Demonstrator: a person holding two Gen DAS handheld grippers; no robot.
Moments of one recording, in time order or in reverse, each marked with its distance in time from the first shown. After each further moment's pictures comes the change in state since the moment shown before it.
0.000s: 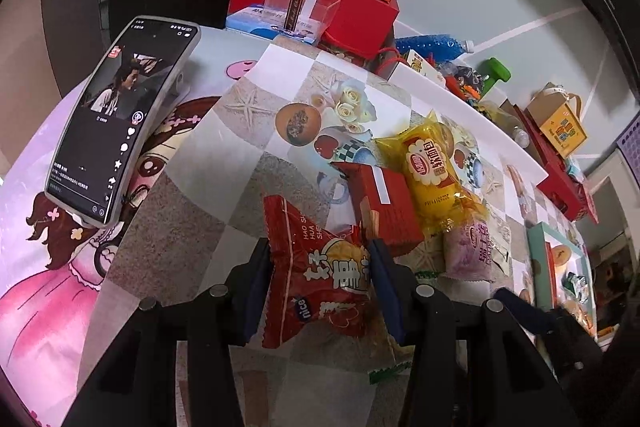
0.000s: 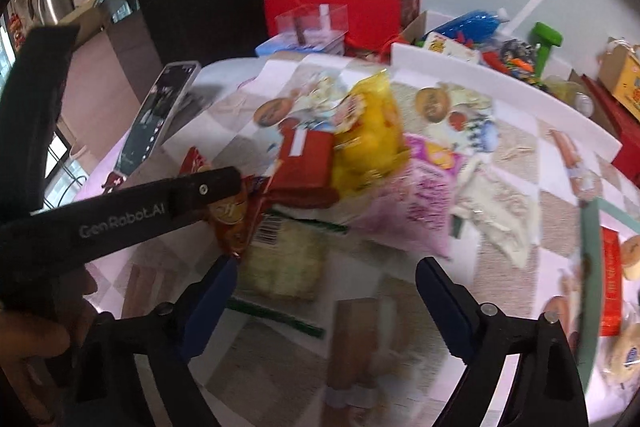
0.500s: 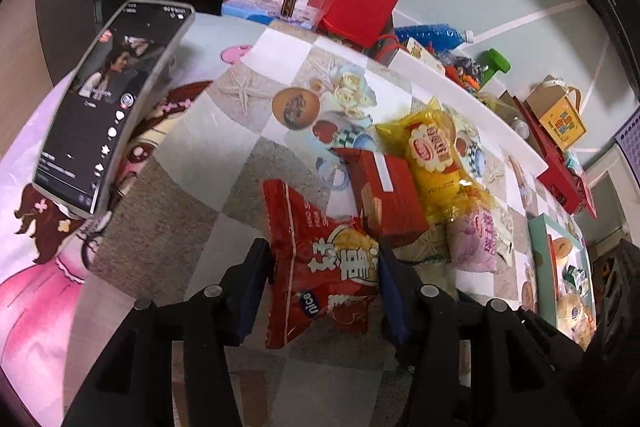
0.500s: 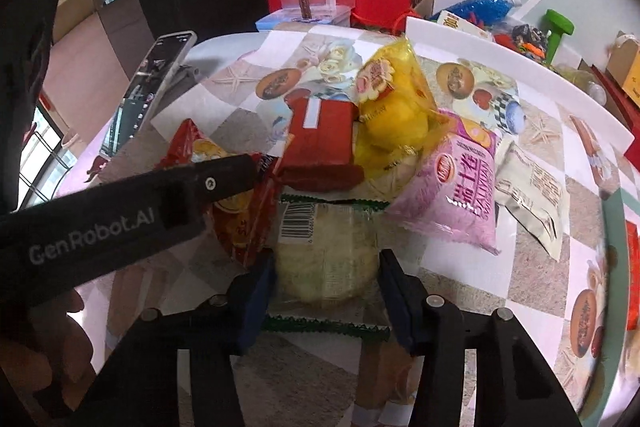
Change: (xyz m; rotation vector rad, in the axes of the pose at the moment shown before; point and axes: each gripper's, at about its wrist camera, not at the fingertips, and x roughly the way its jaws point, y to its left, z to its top) left arm 0.013 0.000 -0.006 0.006 0.040 -0.007; right arm 0.028 0.011 -0.004 0.003 0.055 -0.018
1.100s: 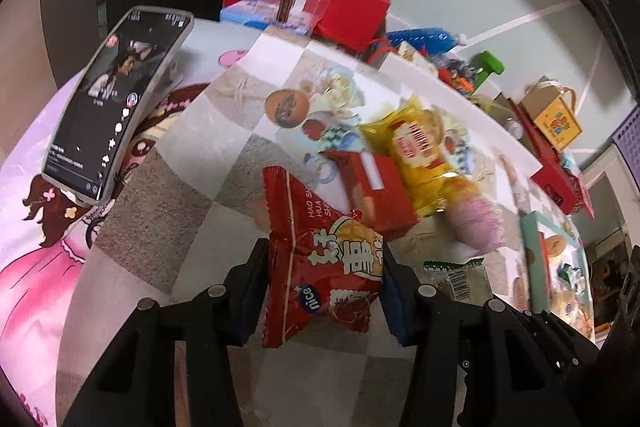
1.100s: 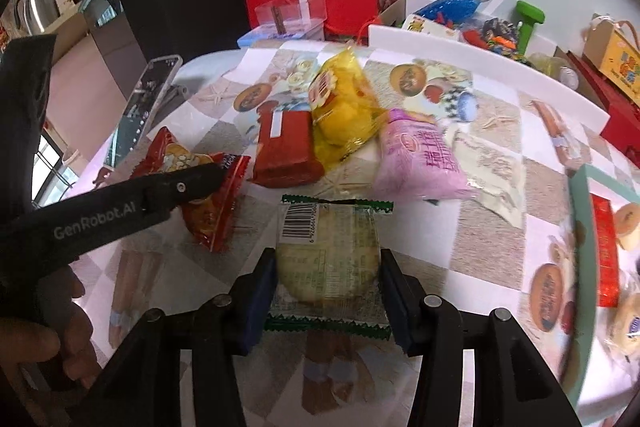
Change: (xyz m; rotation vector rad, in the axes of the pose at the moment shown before) left arm -0.020 -0.013 -0.009 0.004 -0.037 -0.004; right arm -0.039 -0.030 -0.014 0.056 -0.035 -0.006
